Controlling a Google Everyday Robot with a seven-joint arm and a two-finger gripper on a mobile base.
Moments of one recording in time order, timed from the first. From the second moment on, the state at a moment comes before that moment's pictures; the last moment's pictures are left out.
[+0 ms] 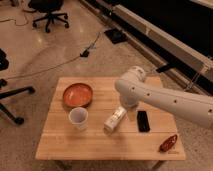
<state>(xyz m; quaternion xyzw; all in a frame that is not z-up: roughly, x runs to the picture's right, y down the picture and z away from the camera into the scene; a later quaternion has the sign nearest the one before) 0.113 0.113 0.752 -0.30 -0.03 -0.21 0.93</state>
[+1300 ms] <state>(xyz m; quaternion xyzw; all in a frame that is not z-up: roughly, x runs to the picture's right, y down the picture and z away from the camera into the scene) 0.096 0.112 0.755 -0.30 -0.03 -0.26 0.92</state>
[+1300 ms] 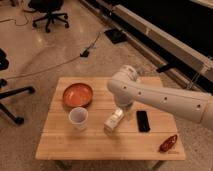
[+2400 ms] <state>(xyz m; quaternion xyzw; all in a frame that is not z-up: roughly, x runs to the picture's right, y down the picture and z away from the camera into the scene) 0.076 0.115 0.766 -0.31 -0.04 -0.33 0.89</state>
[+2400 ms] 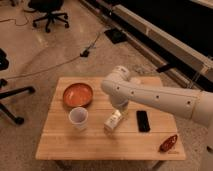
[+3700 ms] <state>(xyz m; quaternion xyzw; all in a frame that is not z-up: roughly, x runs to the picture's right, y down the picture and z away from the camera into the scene) 0.068 0.121 0.790 -0.32 -0.05 -0.36 0.87</state>
